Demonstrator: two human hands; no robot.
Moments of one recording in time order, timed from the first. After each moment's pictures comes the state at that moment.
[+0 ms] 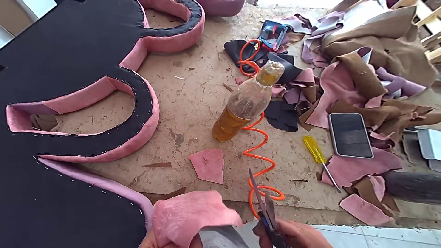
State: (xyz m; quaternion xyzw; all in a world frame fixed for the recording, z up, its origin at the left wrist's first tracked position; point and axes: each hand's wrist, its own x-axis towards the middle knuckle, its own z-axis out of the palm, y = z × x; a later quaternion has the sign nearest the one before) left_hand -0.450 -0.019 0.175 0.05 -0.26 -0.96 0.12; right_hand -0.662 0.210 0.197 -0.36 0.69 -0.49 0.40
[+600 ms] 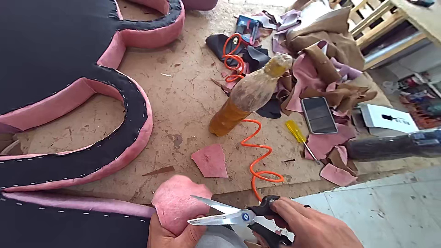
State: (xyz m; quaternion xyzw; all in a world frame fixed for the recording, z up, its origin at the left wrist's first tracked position) left_hand -0.456 -0.062 0.178 0.24 -0.52 -0.80 0.18; right_hand -0.612 0.156 0.245 -0.42 0.89 -0.06 0.14
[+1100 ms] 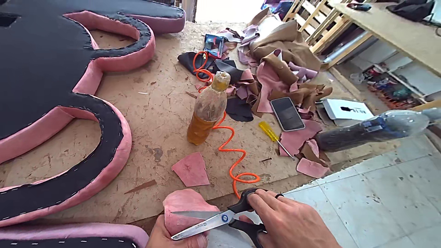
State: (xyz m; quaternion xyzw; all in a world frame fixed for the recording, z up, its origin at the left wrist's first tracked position) left_hand -0.485 -0.052 0.176 0.16 -0.47 -0.87 -0.01; right_hand -0.636 0.177 0.224 -0.48 0.88 -0.01 -0.04
